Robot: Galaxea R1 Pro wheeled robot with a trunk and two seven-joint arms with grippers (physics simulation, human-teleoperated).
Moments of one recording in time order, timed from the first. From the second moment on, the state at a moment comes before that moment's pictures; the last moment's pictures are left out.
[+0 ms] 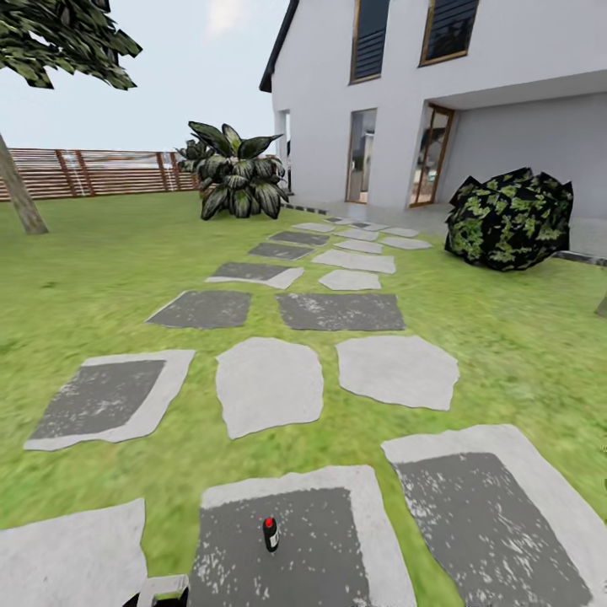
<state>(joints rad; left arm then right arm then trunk) -0.32 0.07 0.04 -0.23 0.03 -0.29 0.04 -0.06 -0.06 -0.02 -0.50 -0.04 -0.38 0.00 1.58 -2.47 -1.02</state>
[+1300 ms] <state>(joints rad) -0.48 0.06 0.04 -0.28 0.03 -0.27 0.04 -0.21 -0.08 -0.02 -0.68 -0.03 -0.31 -0.01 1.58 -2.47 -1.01</state>
